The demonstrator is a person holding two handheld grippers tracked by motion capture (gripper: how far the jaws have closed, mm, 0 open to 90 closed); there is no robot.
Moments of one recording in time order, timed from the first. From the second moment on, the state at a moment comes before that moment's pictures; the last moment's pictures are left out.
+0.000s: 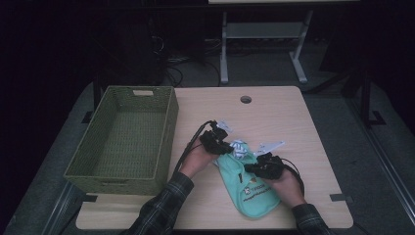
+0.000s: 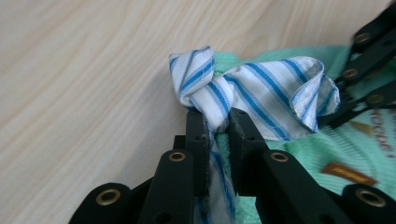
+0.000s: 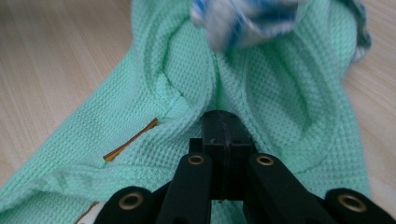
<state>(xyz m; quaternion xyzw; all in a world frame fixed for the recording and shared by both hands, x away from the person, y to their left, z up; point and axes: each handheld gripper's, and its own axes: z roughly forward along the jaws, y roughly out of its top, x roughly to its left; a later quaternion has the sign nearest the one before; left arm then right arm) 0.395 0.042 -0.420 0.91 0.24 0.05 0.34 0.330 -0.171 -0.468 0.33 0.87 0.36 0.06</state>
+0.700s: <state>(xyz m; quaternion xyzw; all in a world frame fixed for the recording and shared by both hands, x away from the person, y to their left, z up) 0.388 0.067 -0.388 0.89 0.25 0.08 0.37 0.327 -0.182 -0.452 0.33 0.86 0.39 0.06</state>
